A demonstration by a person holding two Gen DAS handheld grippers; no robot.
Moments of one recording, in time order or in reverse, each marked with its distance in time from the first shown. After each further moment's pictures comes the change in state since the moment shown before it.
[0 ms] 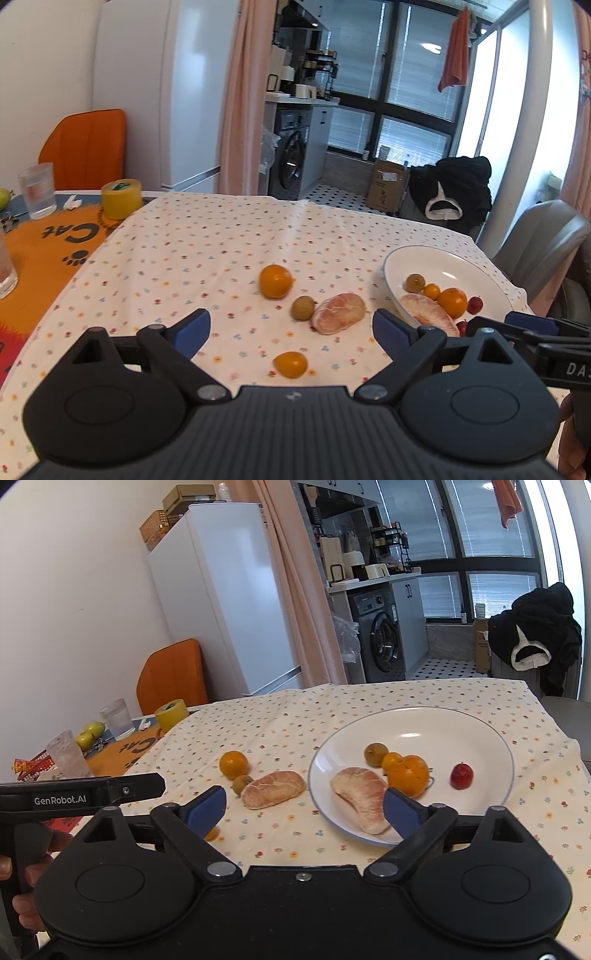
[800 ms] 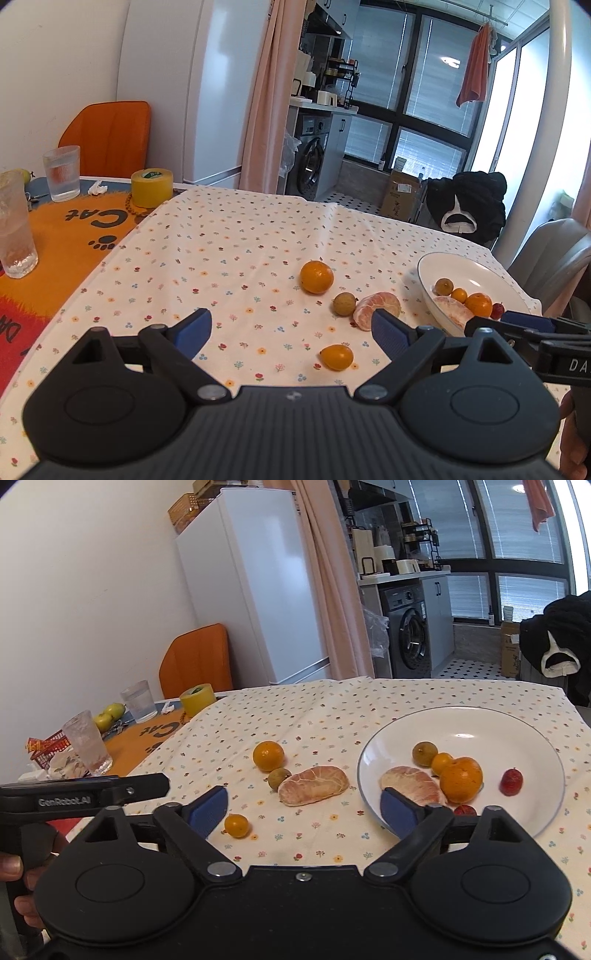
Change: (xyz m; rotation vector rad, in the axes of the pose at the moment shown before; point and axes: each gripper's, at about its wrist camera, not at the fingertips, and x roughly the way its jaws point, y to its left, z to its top) left arm -0.002 0.037 -0.011 -0.056 -0.019 0.020; right arm 0.023 0.029 -0.001 -0.060 0.030 0.065
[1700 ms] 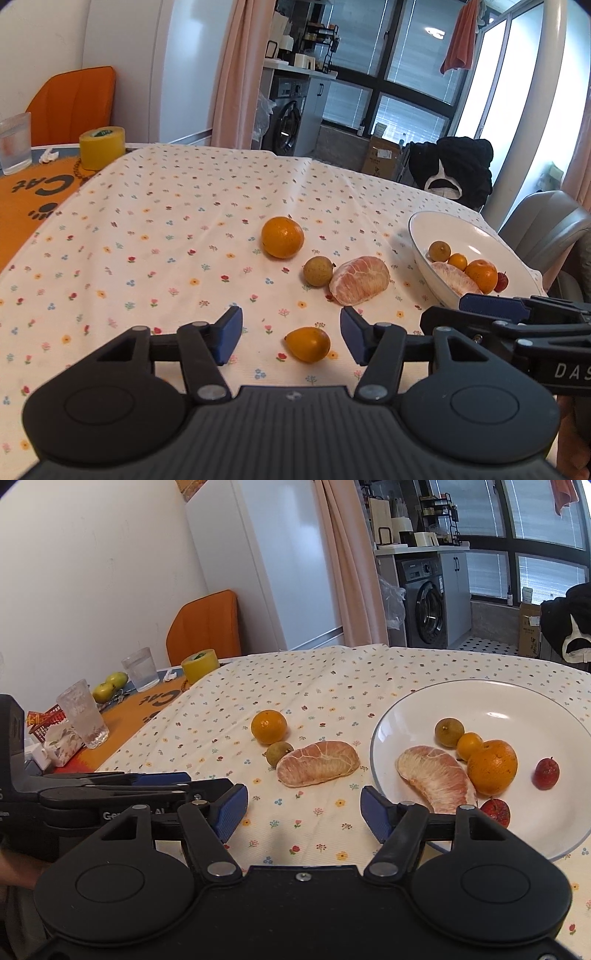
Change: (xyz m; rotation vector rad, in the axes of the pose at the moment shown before) left arm 0.063 -0.018 -0.015 0.021 0.116 -0.075; right arm 0.036 -0.005 -0.003 -0.024 0.107 0.037
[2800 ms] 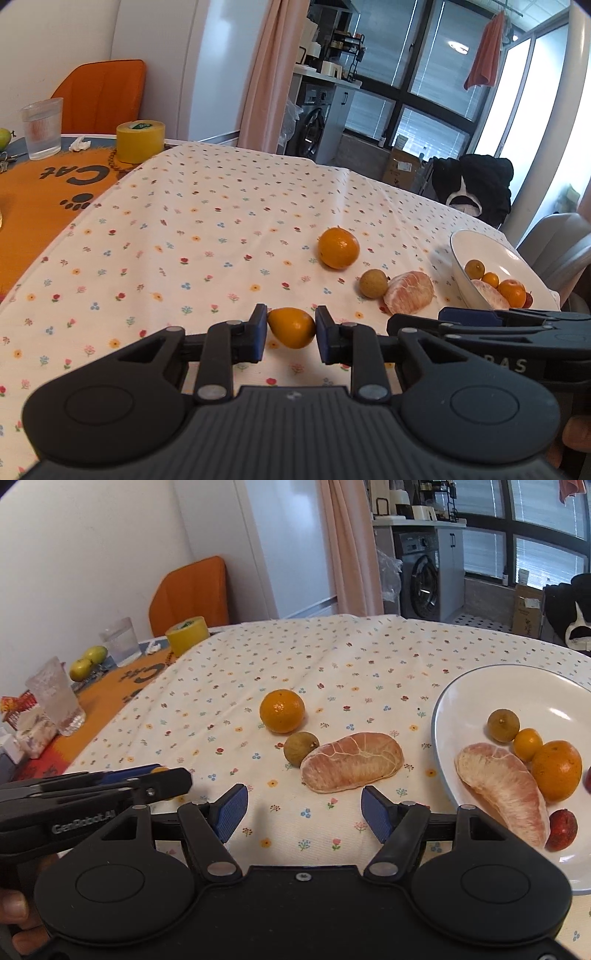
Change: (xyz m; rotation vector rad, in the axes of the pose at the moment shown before) left arm -0.008 0.044 0.003 -0.072 -0.027 0.037; right arm 0.060 0.037 0.011 0.000 0.110 -0.077
